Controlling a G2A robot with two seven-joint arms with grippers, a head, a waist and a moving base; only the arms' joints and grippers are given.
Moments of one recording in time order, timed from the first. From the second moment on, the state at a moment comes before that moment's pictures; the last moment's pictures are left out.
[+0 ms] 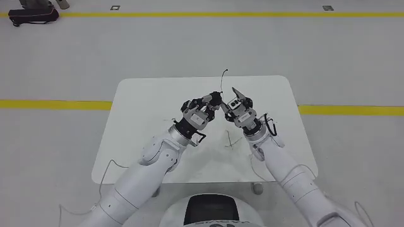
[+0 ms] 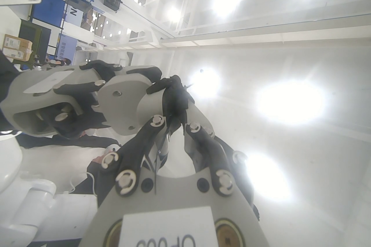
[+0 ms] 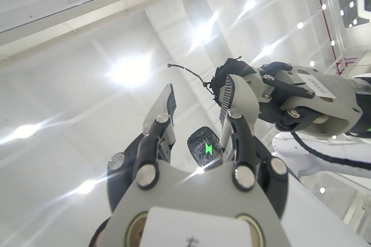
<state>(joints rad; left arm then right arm) 1.37 -1.23 -0.93 -1.62 -1.21 -0.17 -0.49 -1.25 -1.33 1.00 -1.15 1.51 0.02 1.17</state>
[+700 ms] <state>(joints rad) 1.37 -1.23 -0.93 -1.62 -1.21 -0.17 -0.49 -1.24 -1.36 1.02 -1.13 1.47 0.02 1.18</state>
